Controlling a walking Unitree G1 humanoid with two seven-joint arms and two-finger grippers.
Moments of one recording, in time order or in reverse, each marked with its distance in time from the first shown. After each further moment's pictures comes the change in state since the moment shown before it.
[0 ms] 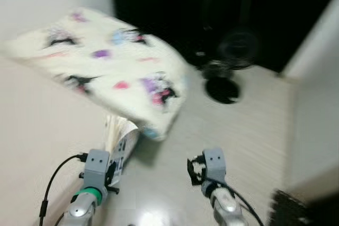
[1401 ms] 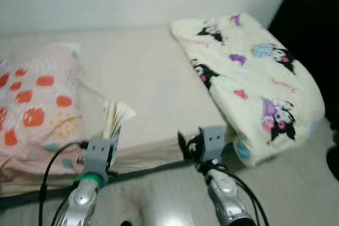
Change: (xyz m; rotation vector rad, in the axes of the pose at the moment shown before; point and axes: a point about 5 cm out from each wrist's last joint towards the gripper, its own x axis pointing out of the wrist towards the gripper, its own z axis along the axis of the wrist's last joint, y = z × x) left arm 0.014 0.009 0.076 0.127 -0.287 0.137; right arm 0.015 0.022 0.091 0.074 -0.375 0.137
